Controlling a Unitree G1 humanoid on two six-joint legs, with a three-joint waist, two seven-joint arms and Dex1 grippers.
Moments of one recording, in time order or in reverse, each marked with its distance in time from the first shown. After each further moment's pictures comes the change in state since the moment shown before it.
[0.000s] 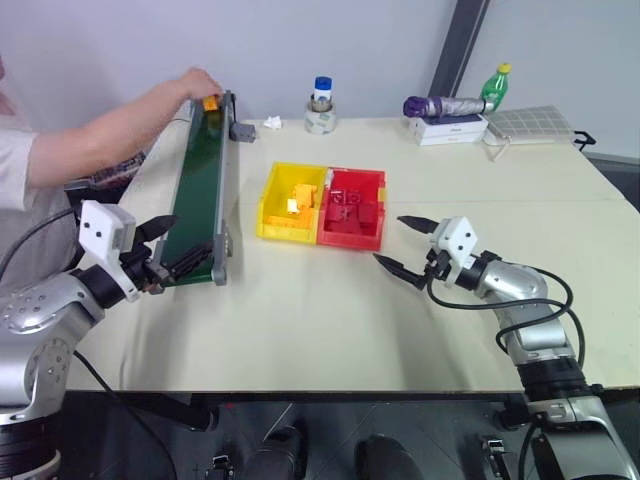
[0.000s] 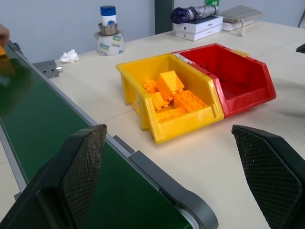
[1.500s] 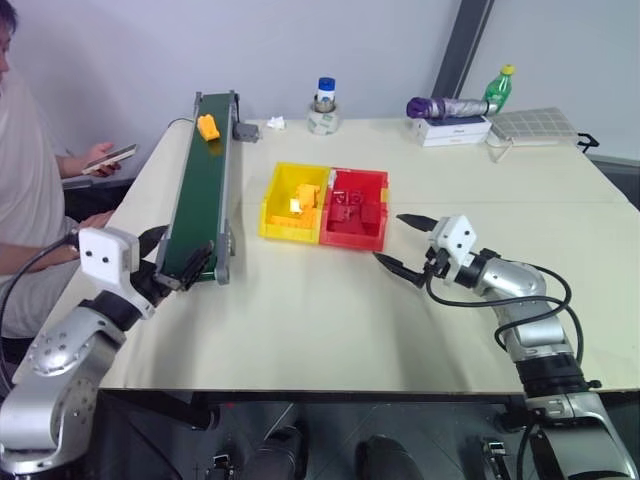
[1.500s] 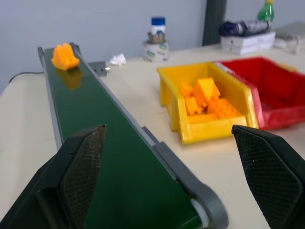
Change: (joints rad) left arm 0.180 -0.240 -0.003 -0.231 0.066 -0.066 0.315; right arm -0.019 0.002 0.003 0.024 -0.006 -0.012 0.007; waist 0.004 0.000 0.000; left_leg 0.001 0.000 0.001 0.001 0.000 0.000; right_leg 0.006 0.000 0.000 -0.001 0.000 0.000
